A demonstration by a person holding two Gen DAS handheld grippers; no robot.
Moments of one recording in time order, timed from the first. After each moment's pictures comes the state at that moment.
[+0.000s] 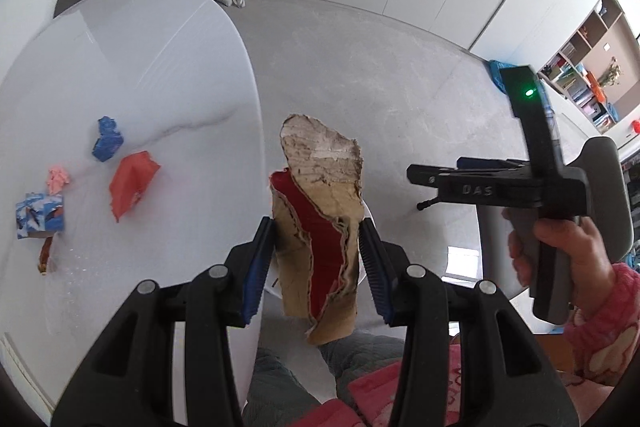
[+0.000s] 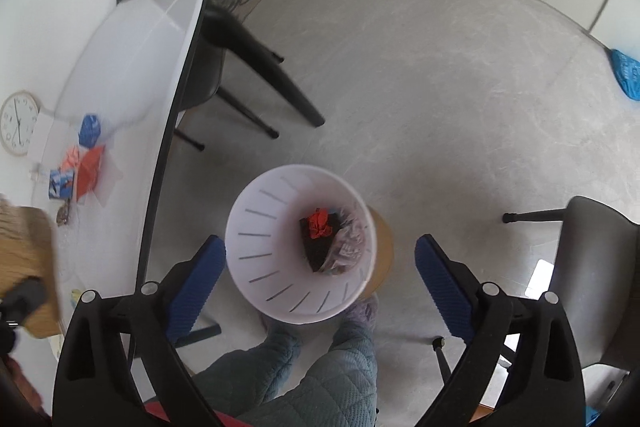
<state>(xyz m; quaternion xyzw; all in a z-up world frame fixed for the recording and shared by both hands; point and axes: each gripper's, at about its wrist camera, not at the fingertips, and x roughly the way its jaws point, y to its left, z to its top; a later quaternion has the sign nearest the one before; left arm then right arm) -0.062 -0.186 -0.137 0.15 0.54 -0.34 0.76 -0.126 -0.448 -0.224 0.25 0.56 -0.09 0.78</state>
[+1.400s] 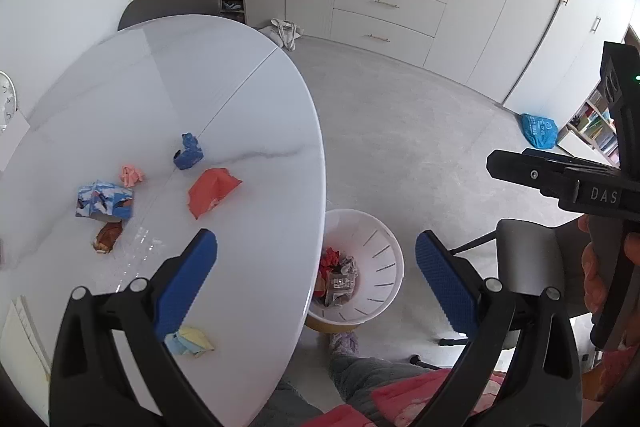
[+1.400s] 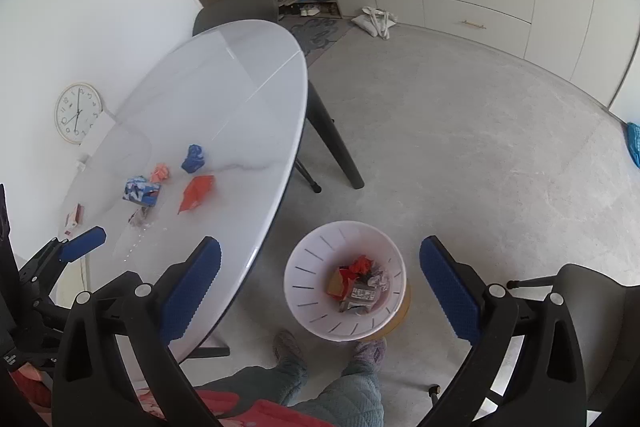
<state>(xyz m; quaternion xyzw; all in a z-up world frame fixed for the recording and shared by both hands) -0.086 -0.130 -0.064 0.12 0.47 -0.26 0.84 -0.141 -0.395 -0.094 0.20 0.47 -0.03 0.86</state>
